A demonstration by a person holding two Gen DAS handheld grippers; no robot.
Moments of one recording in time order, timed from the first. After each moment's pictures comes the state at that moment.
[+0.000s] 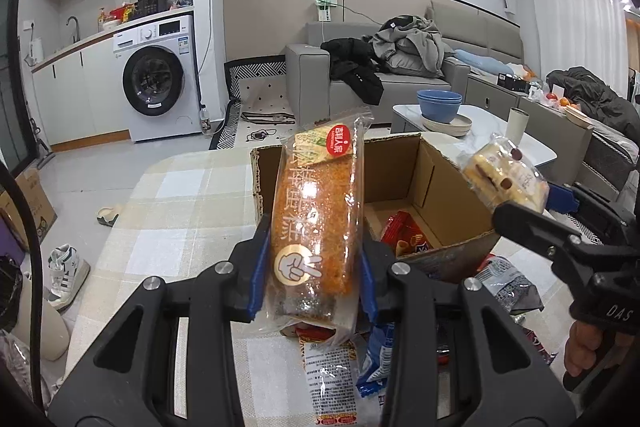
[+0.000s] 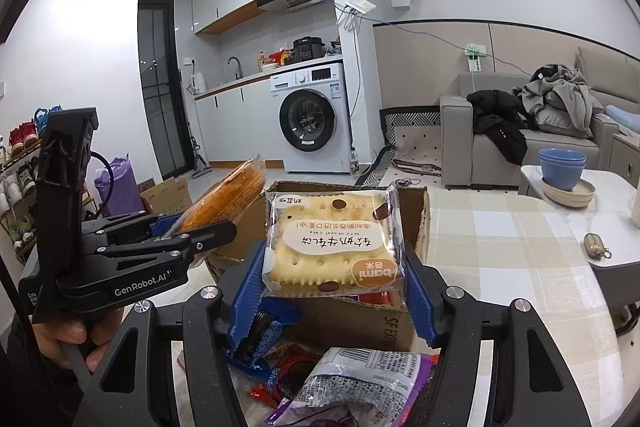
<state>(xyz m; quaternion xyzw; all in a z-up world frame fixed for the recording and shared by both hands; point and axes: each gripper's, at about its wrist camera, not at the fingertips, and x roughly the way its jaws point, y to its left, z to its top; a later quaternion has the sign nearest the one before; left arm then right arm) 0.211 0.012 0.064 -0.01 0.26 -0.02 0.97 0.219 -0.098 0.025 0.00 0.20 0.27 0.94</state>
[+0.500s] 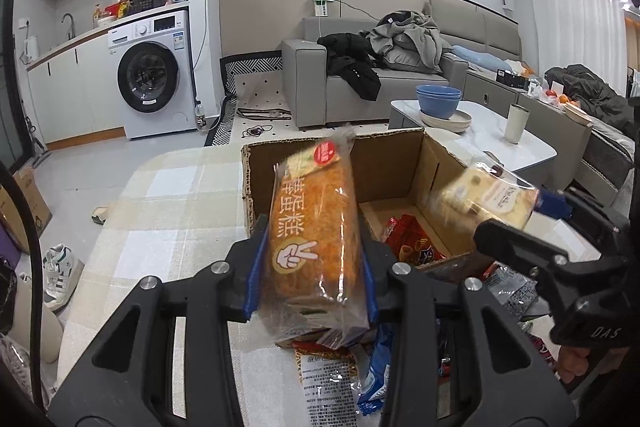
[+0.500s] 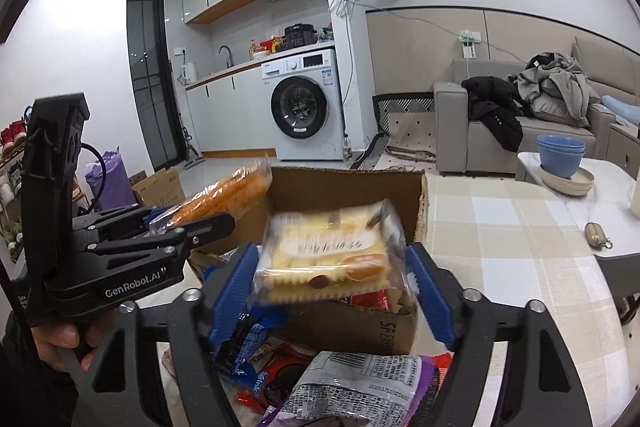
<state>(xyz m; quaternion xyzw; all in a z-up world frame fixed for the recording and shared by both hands) 0.238 0.009 0.051 0.00 0.26 -0.03 0.96 0.243 -0.094 0.014 0.00 0.22 0.25 0.94</state>
